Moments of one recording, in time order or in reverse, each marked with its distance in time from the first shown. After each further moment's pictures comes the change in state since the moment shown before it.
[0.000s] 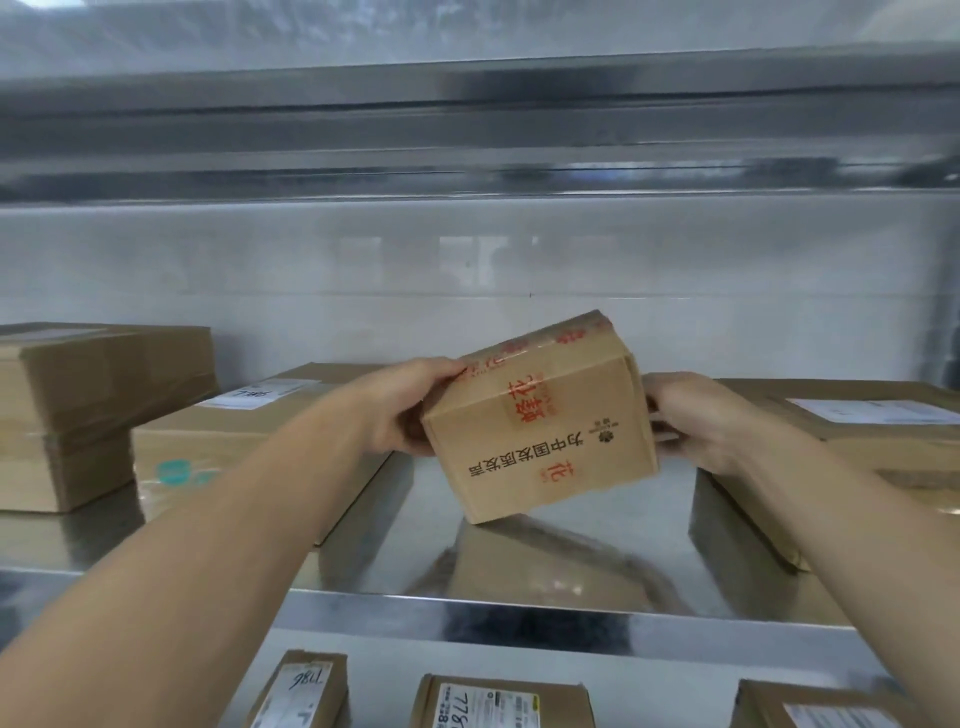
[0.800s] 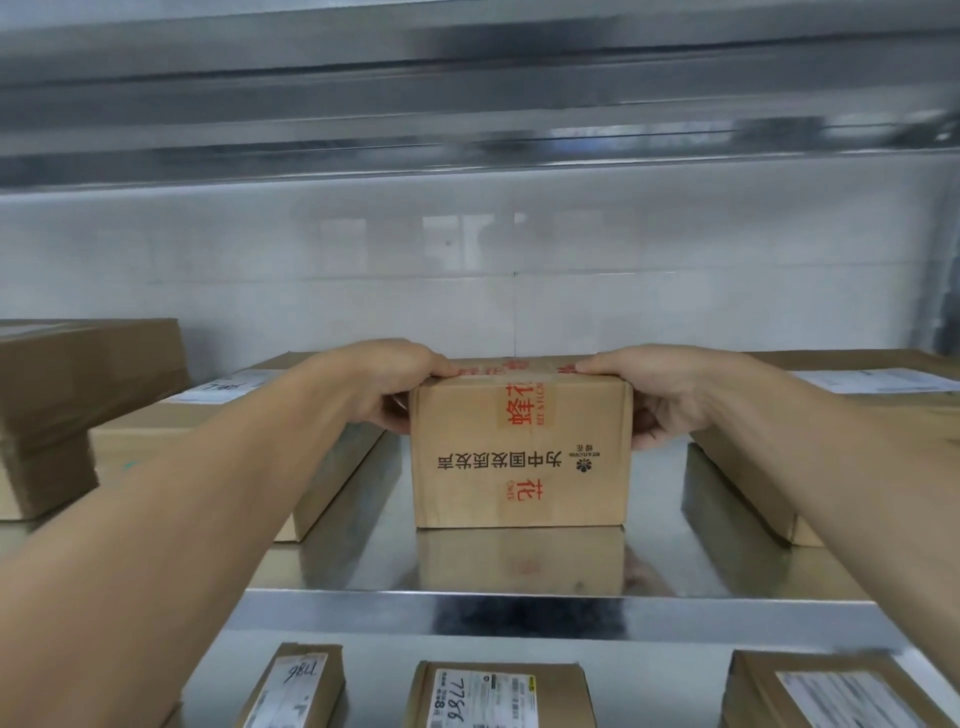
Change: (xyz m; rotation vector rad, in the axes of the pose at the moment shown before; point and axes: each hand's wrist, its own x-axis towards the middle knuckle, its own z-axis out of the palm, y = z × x) left_hand 0.014 0.012 0.002 0.424 0.061 0.044; right_hand 0.000 -0.025 0.012 -0.240 -0.170 0.254
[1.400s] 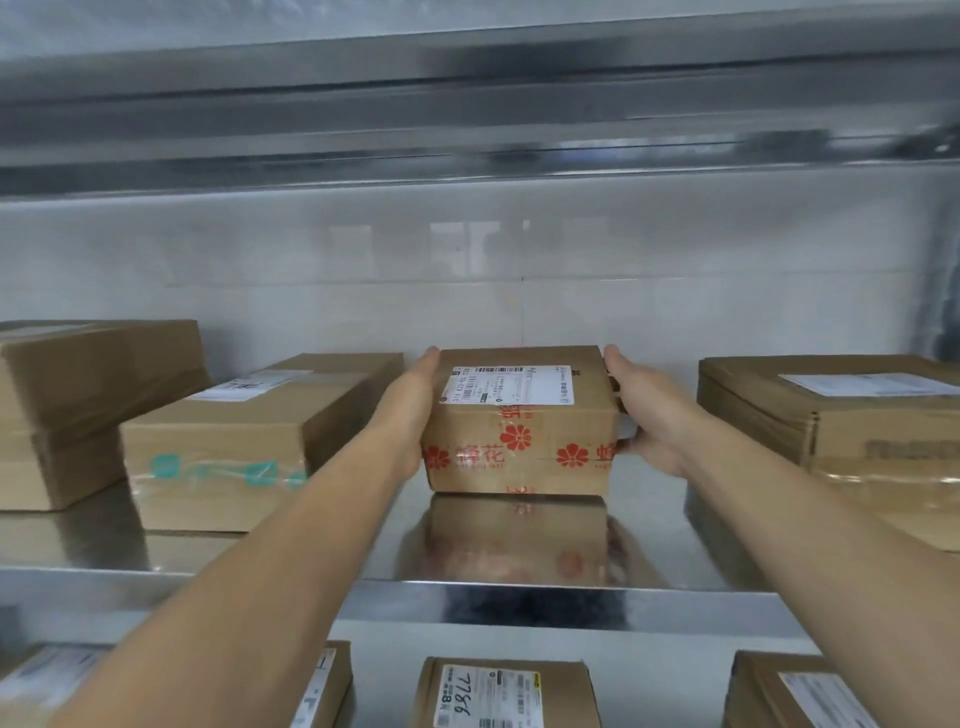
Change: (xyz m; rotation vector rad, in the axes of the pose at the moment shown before) left_hand -0.003 -0.038 0.035 -0.688 0.099 0.035; right_hand 0.010 0.030 0.030 0.425 0.114 -0.261
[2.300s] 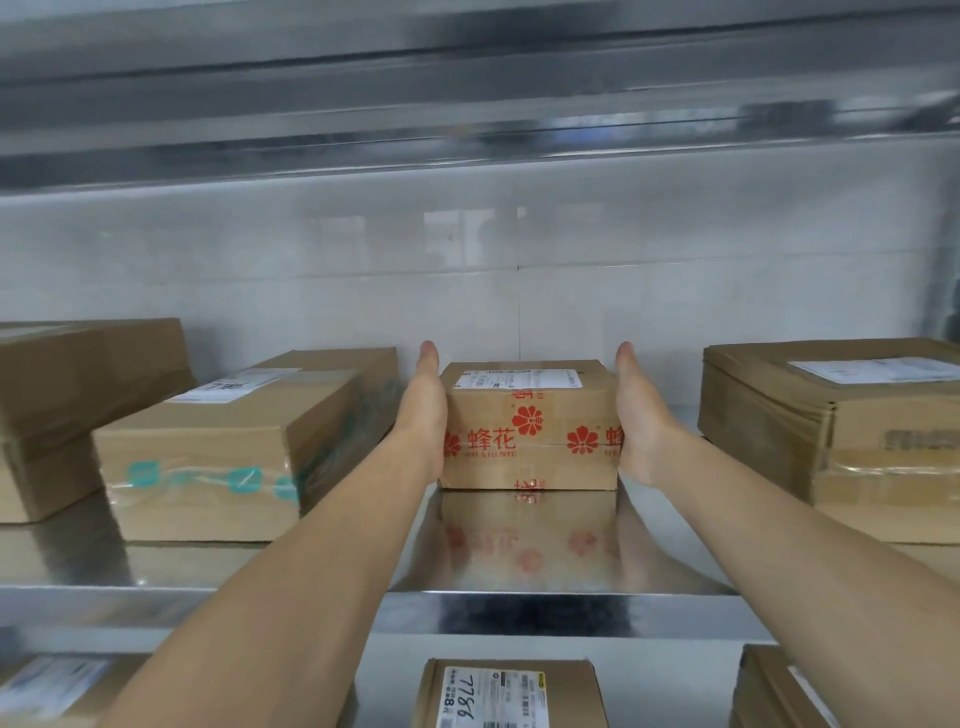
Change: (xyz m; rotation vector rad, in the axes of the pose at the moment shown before) left_hand 0.018 -0.012 0.026 -0.013 0.106 -0.091; right_hand 0.046 0.036 0.006 0.223 0.026 0.145
